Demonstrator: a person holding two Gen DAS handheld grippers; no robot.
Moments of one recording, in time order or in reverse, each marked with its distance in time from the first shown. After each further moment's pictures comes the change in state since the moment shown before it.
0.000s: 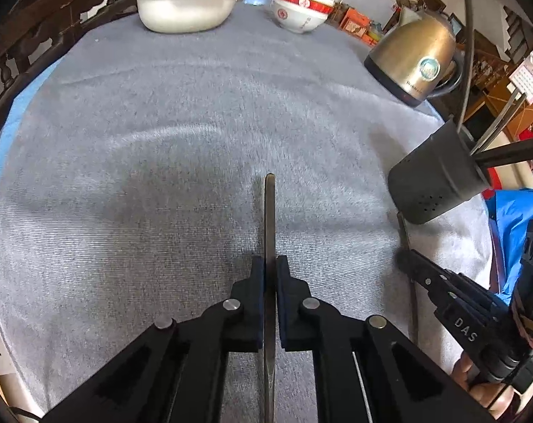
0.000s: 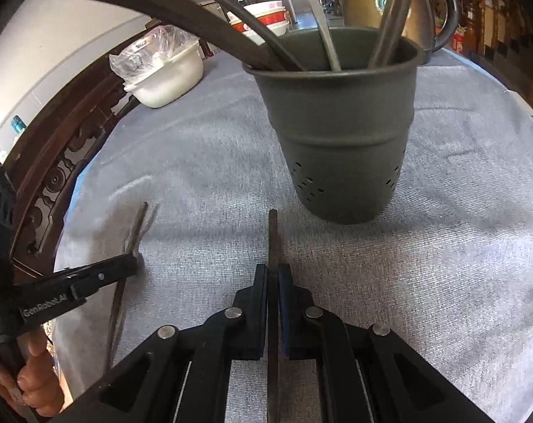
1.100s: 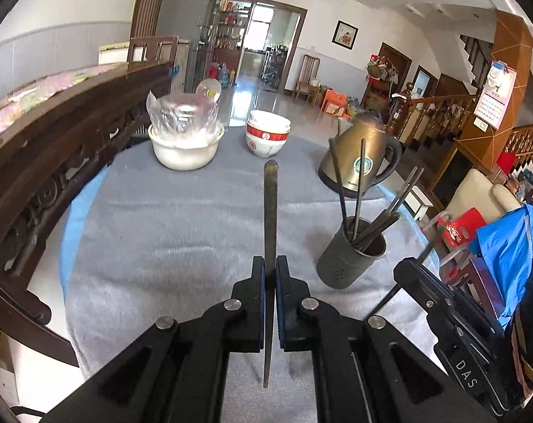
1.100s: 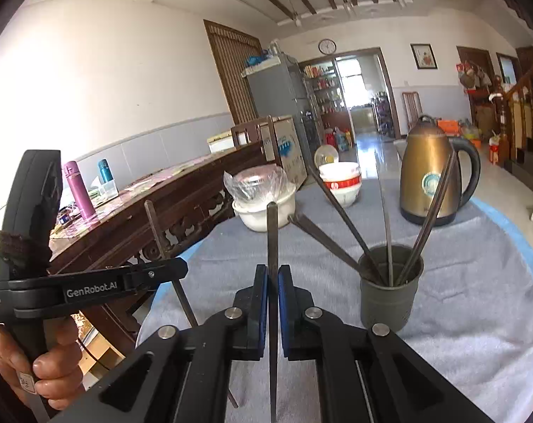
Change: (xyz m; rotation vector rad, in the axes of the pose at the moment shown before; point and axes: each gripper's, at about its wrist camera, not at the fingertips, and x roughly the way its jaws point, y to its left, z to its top) left arm -0.168 -0.045 -0.018 0.089 -0.407 0.016; right arm -0.170 0.067 -0.012 -0.196 -0.526 0.200
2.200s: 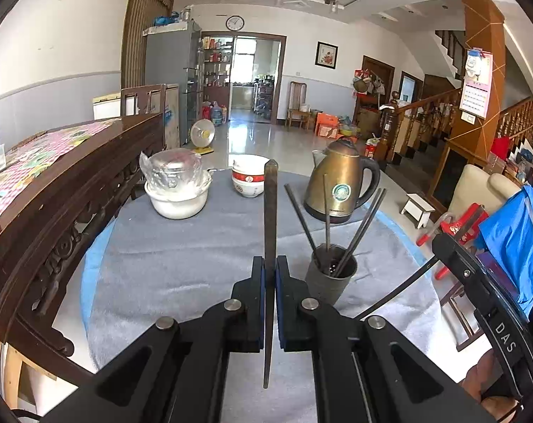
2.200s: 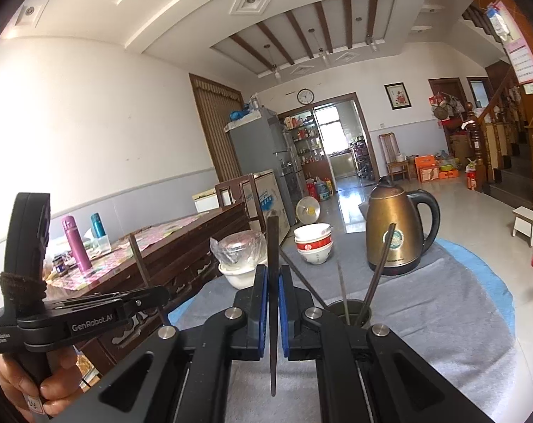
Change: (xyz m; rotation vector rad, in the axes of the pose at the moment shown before) left arm -0.060 -0.055 0.007 0.126 -0.138 0.038; right arm -0.089 -0.026 0.030 0.064 -0.225 -0.060
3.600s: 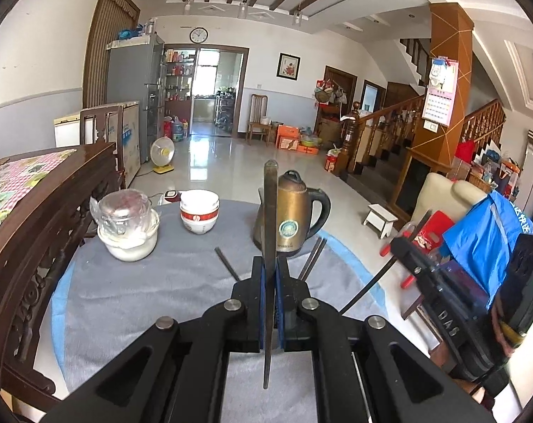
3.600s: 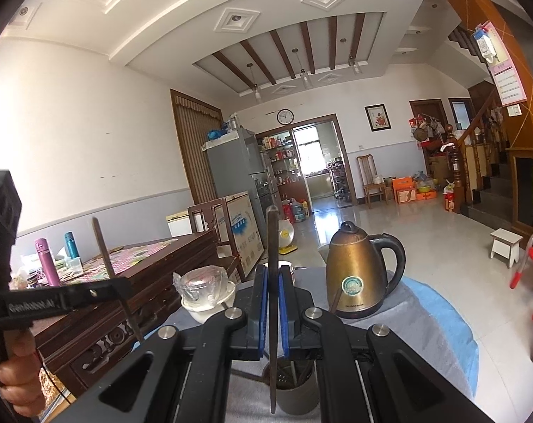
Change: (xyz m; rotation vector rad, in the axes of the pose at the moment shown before) left arm -0.002 -0.051 0.077 0.038 -0.049 -0.157; right arm 0.010 -0.047 0.066 -0.030 -0.066 -0.100
